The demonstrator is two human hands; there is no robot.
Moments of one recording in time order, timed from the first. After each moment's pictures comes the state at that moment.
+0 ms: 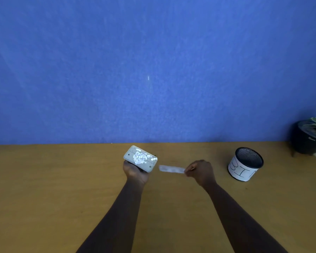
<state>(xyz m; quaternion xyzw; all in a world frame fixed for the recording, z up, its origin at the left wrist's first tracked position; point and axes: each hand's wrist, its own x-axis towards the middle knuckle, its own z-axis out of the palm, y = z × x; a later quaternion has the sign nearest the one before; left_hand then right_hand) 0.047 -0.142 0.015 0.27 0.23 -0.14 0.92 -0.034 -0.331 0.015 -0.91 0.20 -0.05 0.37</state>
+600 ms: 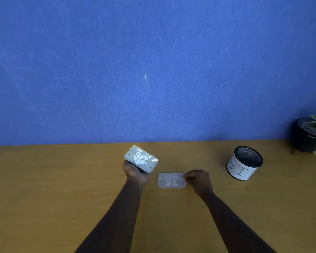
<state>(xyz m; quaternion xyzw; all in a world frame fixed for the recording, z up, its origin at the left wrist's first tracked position) 0.044 -0.148 0.013 0.27 0.22 -0.15 0.93 -0.050 -0.325 -0.016 -0.91 0.20 -0.04 0.37</state>
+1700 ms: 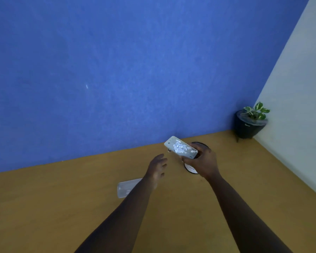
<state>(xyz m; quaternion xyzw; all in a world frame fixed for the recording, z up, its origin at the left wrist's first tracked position) -0.017 -0.307 0.034 0.65 -0.03 -0.38 0.66 -0.109 -0.429 0.071 -0.84 0.26 -0.27 0.39</state>
